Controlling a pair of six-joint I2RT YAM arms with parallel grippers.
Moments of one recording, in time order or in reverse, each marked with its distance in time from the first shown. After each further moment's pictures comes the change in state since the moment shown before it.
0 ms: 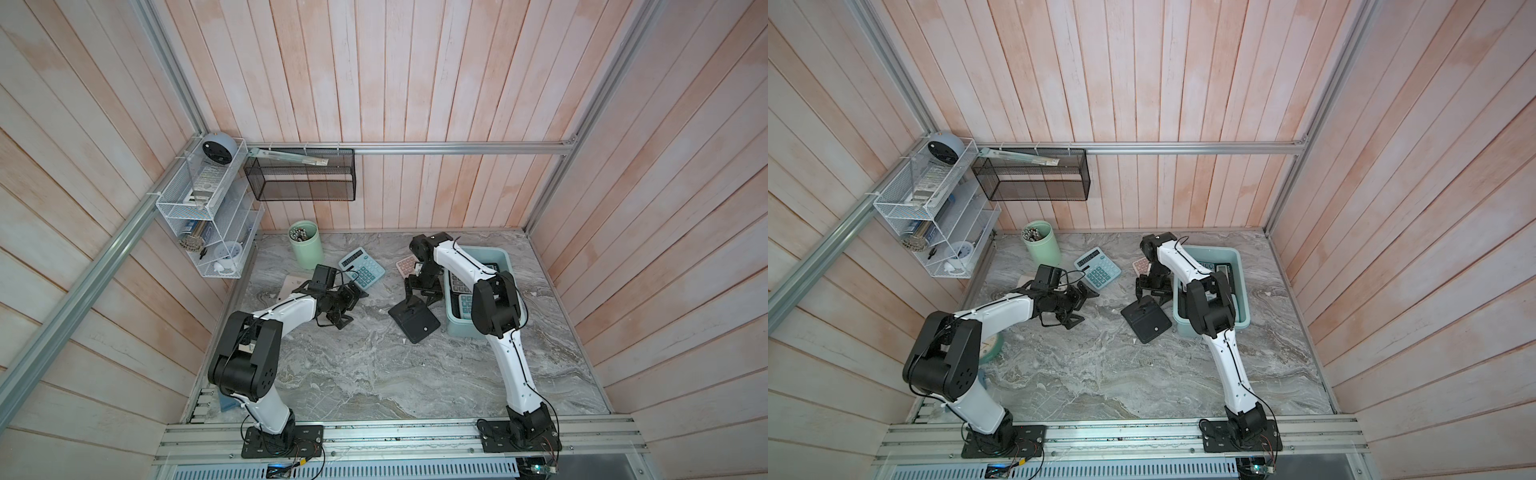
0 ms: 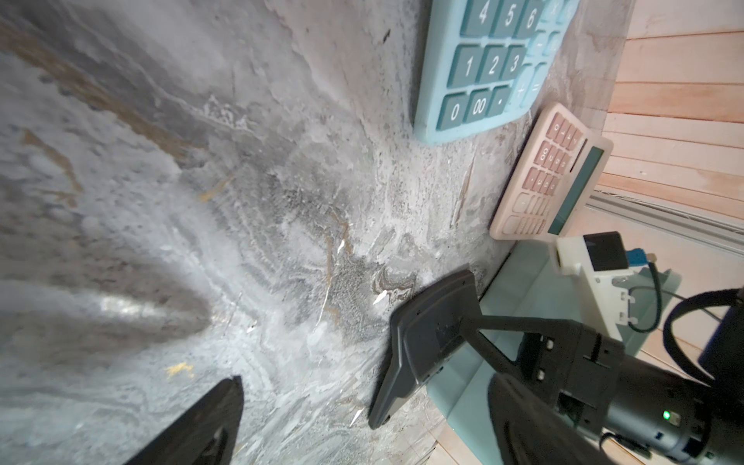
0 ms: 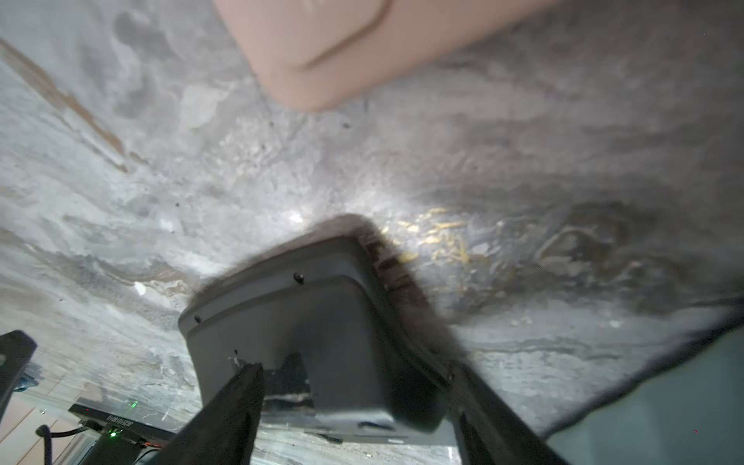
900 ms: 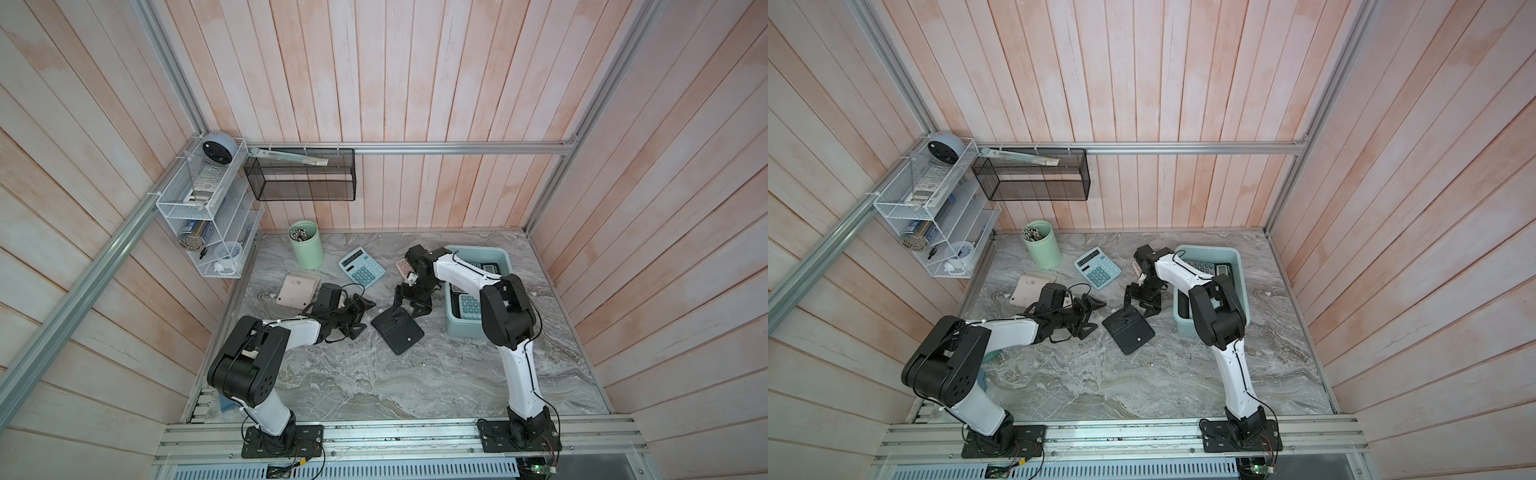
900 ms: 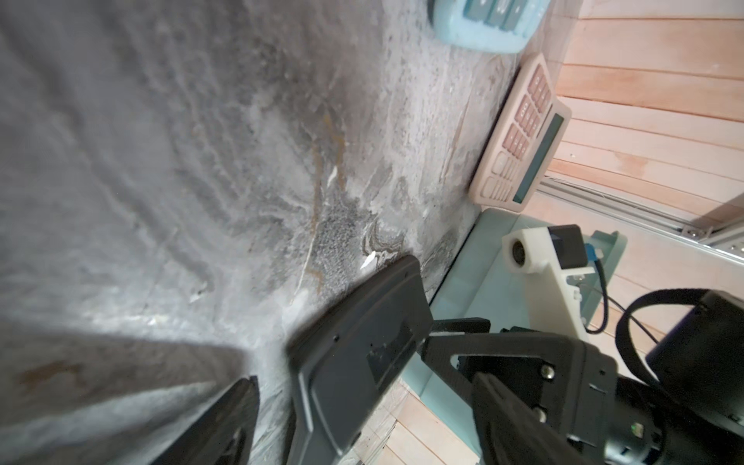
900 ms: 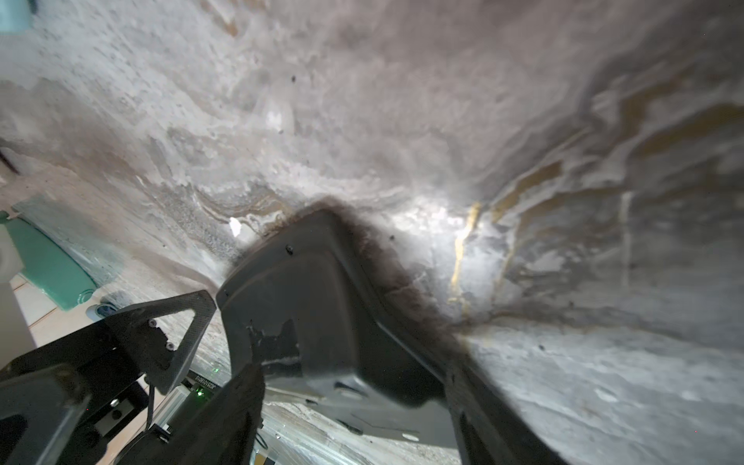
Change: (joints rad) left arm -0.076 -0.027 -0.282 0.497 0.048 -0.238; right arm 0.071 -0.191 -0.369 0.335 -0.187 0.182
